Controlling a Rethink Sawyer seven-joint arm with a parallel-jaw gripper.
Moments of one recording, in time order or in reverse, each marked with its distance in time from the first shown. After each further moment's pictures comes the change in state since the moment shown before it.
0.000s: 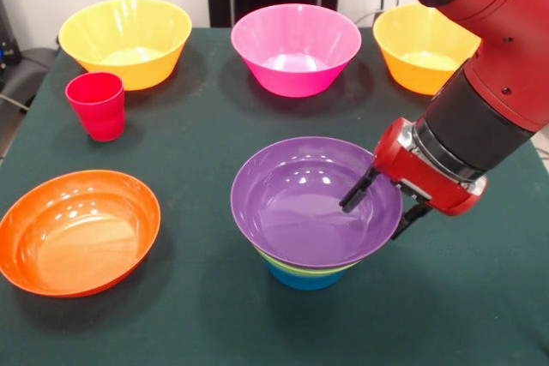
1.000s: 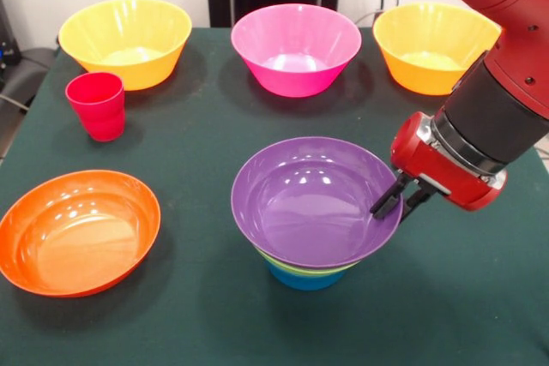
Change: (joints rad) arm 0.018 -0.012 -0.001 0.000 0.000 0.000 0.000
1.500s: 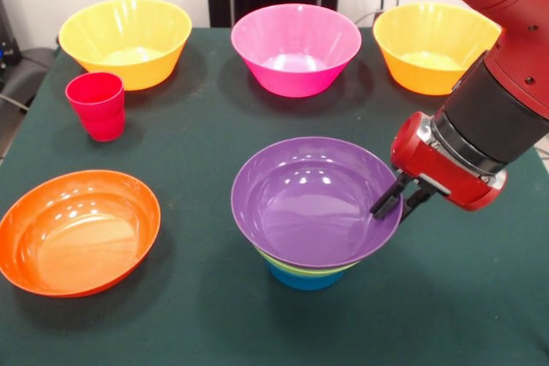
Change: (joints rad) arm 0.000 0.000 0.000 0.000 0.000 0.000 0.000
